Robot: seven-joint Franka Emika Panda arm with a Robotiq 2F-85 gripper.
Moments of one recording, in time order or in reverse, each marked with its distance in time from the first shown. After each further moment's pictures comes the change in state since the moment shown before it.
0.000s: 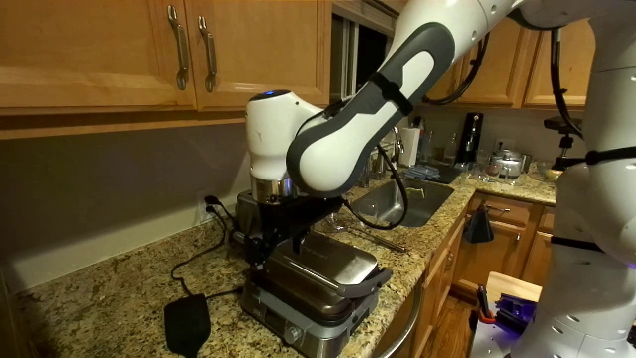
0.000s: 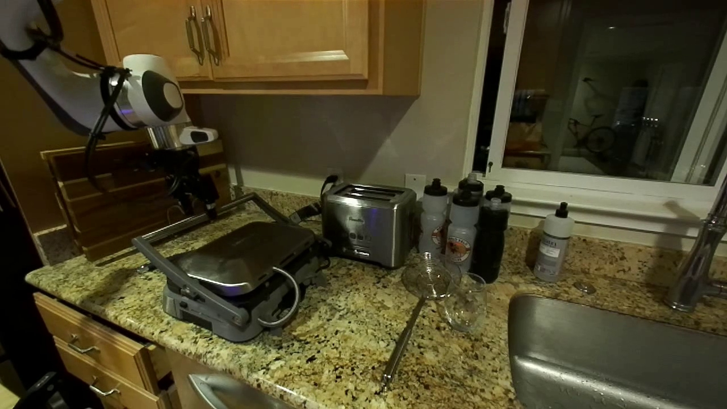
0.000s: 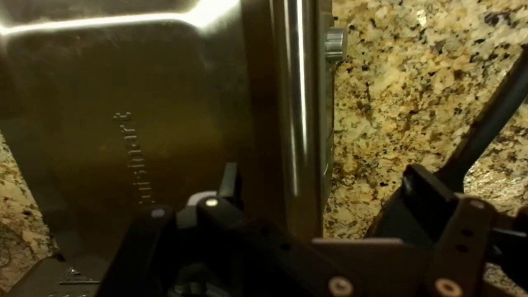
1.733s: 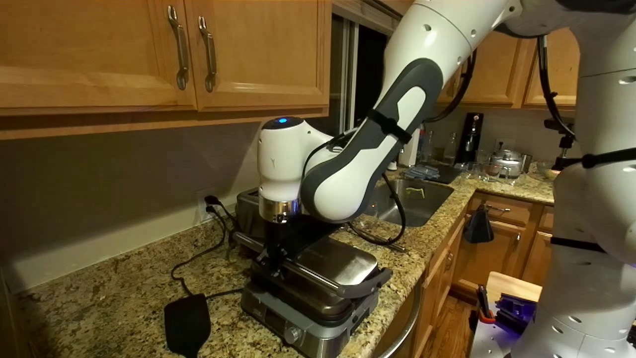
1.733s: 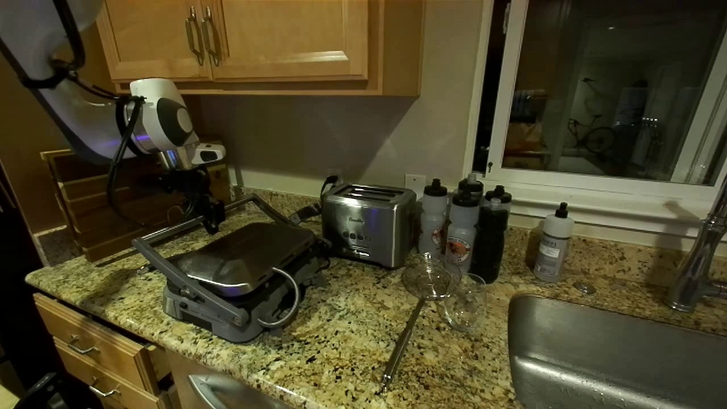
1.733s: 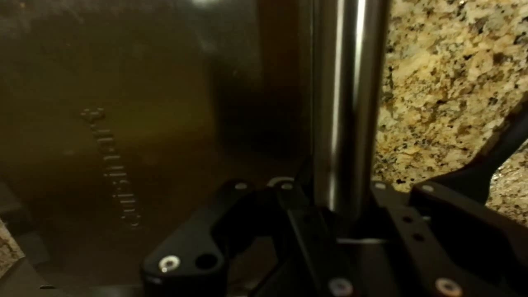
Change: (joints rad) arm 0.039 0.065 -0.081 -0.047 -0.090 0.177 0.036
